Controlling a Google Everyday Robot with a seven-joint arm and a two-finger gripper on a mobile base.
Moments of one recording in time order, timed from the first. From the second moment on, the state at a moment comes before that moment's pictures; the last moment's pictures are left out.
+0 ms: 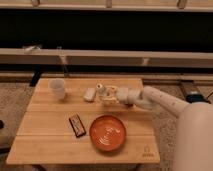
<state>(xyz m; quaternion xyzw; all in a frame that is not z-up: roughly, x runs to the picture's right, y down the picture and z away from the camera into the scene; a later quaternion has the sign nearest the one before) 0.002 0.031 0.858 0.57 -0.10 -0.77 0.25</state>
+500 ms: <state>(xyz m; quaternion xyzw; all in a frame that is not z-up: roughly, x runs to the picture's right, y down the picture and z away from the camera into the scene) 0.002 0.031 0.859 0.58 -0.11 -0.77 0.26</state>
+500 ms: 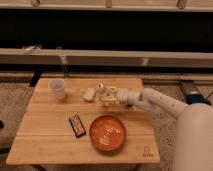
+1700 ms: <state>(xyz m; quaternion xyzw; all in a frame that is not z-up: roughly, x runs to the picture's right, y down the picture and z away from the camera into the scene) 0.021 0.023 0.867 0.57 -0.09 -0.76 0.29</state>
